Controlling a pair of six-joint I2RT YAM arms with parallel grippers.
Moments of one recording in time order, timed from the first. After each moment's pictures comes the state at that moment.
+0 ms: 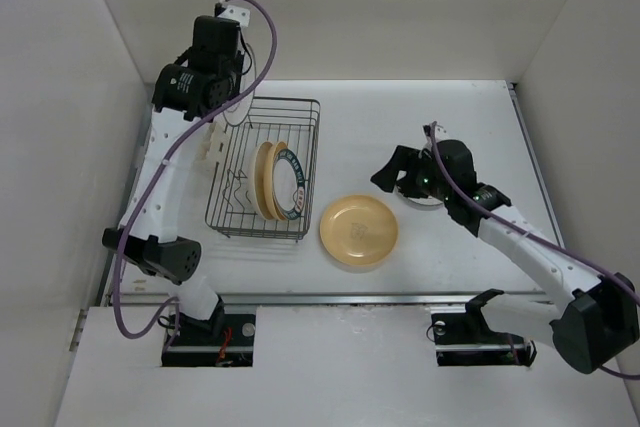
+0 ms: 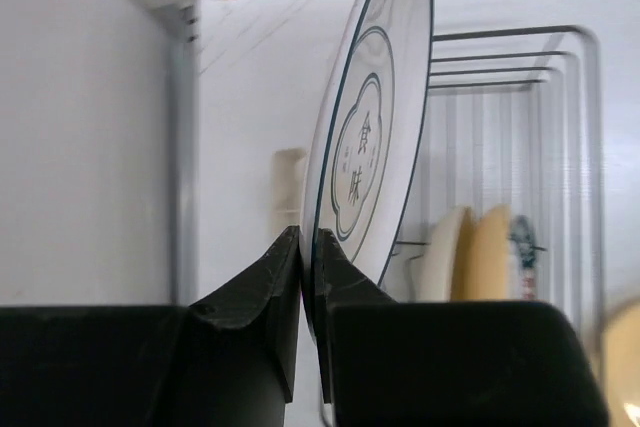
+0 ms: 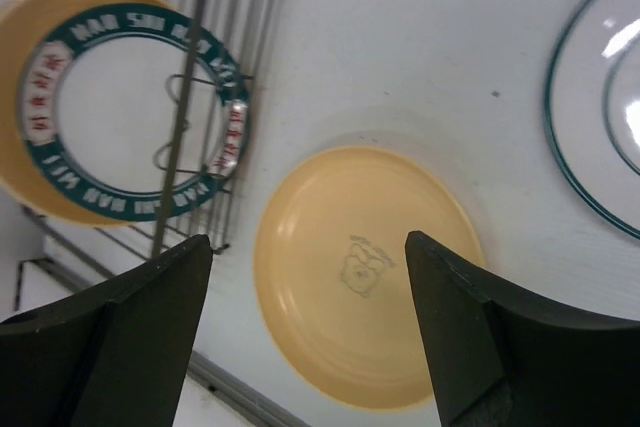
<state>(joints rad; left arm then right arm) -0.34 1.66 2.17 -1.12 -0.46 0.05 0.47 1.13 0.83 -0.23 -0.12 0.62</state>
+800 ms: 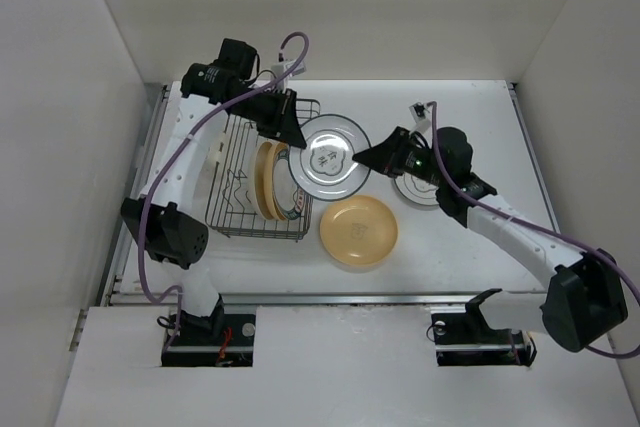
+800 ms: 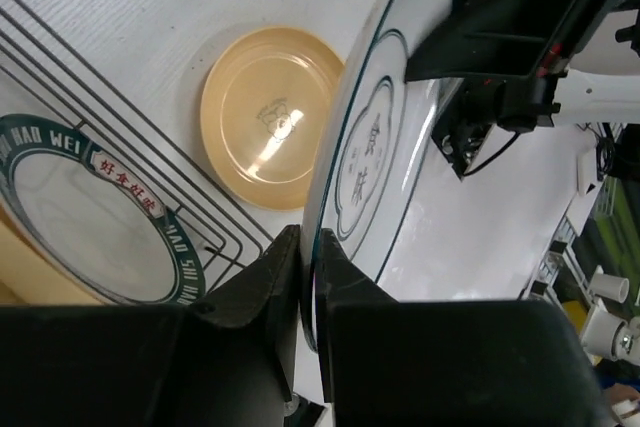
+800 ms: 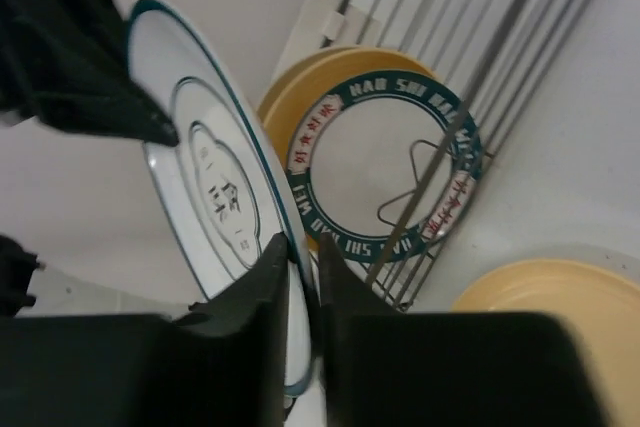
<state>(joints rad) -0.31 1.77 2.03 -1.30 0.83 0.07 0.47 1.25 0.86 0.23 -0.40 0.82</state>
